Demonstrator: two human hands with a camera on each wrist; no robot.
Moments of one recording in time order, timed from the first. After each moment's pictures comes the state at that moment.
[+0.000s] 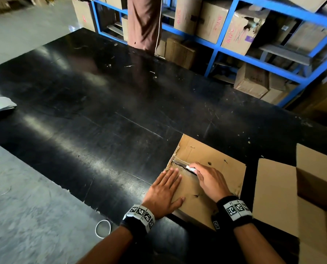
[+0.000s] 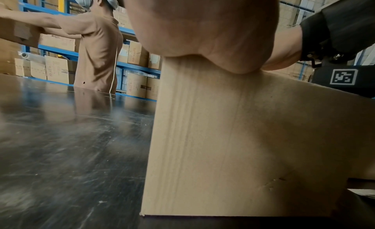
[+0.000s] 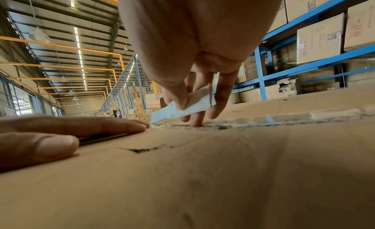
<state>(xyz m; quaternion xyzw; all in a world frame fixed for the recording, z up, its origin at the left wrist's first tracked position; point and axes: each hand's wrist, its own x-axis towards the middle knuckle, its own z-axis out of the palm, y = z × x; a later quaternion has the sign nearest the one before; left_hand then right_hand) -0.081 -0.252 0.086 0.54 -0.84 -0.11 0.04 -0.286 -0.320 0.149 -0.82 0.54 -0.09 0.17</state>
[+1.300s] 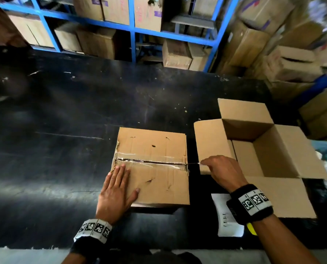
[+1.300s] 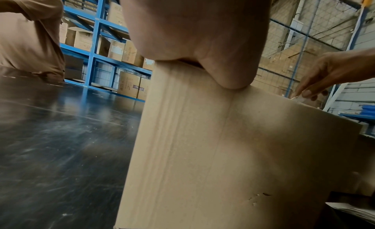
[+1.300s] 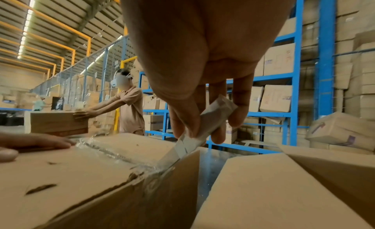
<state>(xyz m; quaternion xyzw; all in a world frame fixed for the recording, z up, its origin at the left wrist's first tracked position) -0.090 -0.249 0.084 0.54 -0.84 -0.08 0.04 -0.444 -0.222 0.217 -0.70 0.71 0.09 0.06</state>
